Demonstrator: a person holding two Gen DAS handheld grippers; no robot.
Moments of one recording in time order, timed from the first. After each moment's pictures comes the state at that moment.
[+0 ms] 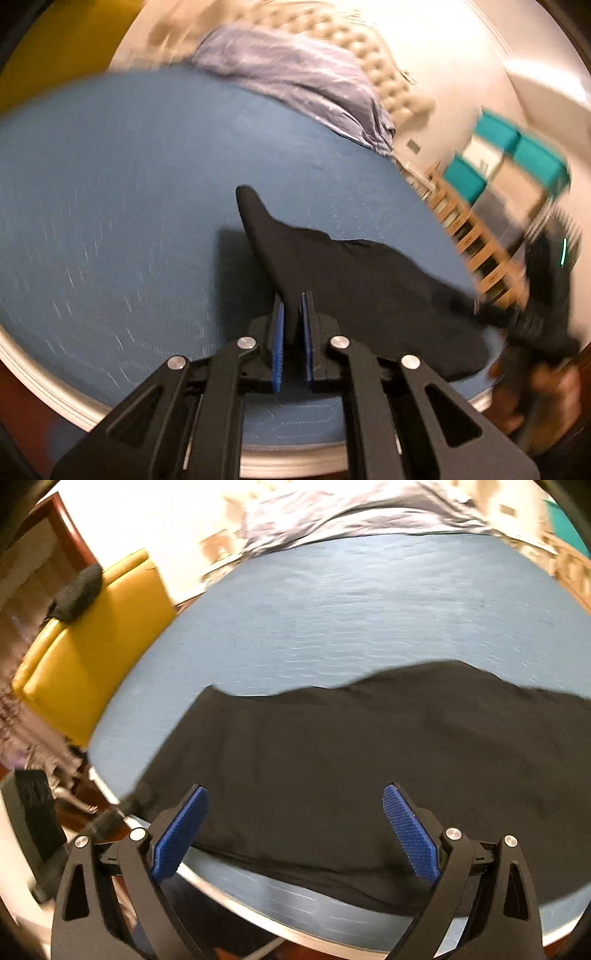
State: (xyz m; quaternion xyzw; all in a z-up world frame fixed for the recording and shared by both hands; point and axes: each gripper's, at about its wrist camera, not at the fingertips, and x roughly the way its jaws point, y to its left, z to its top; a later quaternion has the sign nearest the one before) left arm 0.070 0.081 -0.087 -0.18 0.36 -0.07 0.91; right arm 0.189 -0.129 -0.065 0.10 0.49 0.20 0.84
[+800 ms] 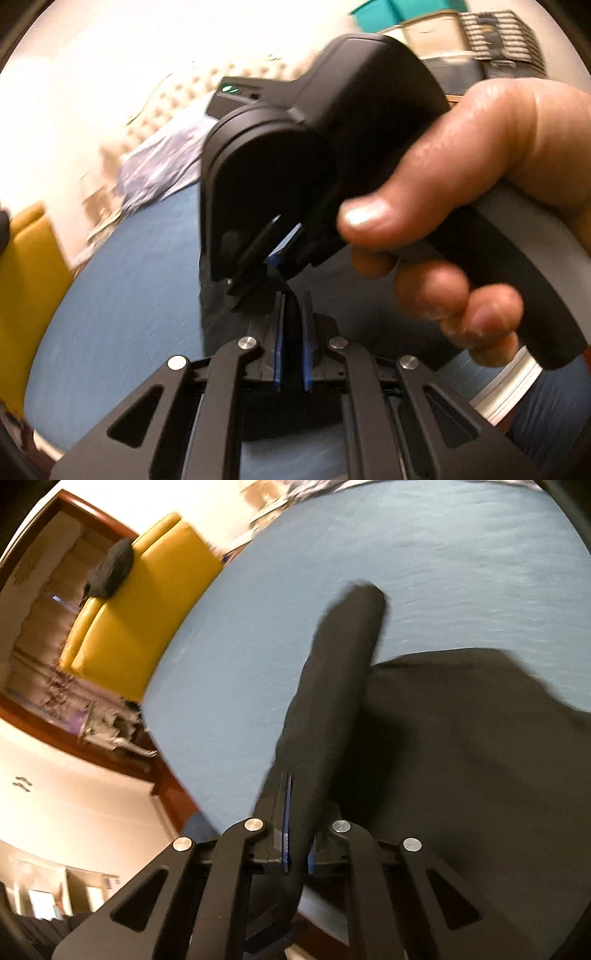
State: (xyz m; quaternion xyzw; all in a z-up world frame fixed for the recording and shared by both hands) left arm 0.077 -0.193 -0.075 0.19 0.28 -0.10 0.94; right arm 0.249 -0.192 -0.073 0.12 0.57 0.32 0.75
